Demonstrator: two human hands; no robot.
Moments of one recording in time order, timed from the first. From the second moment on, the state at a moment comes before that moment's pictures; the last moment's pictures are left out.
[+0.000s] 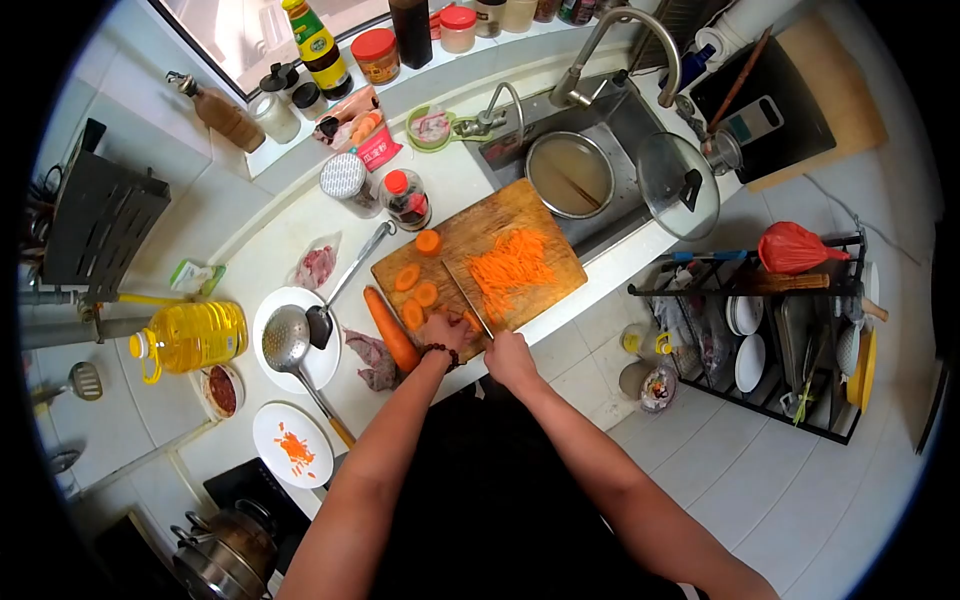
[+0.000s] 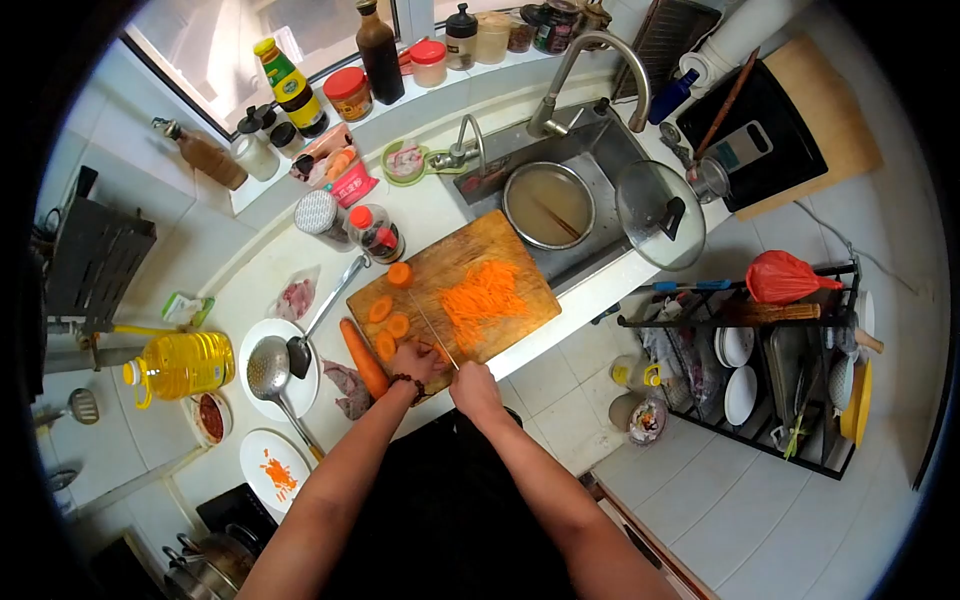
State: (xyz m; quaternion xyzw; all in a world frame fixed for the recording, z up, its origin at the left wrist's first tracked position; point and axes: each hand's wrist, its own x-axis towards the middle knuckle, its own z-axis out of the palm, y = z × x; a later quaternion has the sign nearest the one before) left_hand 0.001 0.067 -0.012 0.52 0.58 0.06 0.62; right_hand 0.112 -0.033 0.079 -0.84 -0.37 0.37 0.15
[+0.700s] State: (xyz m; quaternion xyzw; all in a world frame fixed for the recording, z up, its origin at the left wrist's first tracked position) left_hand 0.004 0.067 -0.017 0.50 0.58 0.05 0.64; right_hand 0.113 -0.038 0.058 -0.83 -0.37 0.39 0.13
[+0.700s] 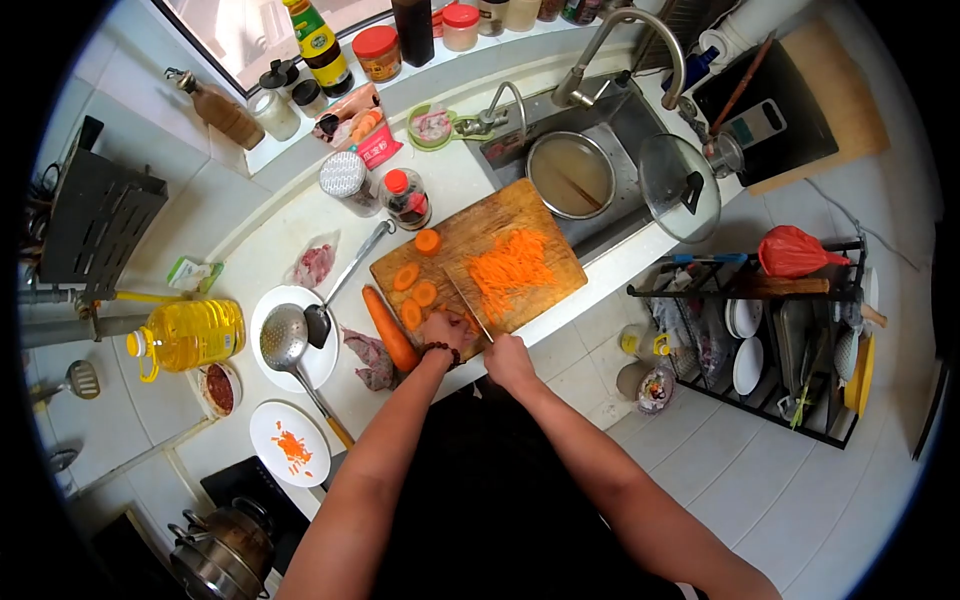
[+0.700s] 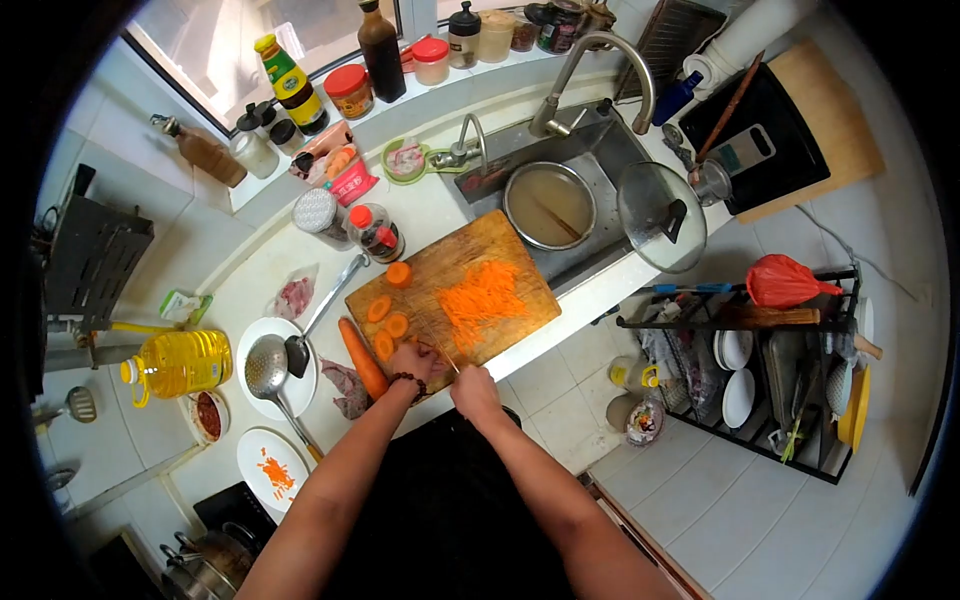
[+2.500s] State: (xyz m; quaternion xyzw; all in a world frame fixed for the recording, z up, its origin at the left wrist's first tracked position) left_hand 0.005 0.050 -0.019 0.54 0.61 0.10 0.57; right_hand 0.112 -0.038 0.059 -0.83 -0.37 0.38 0.17
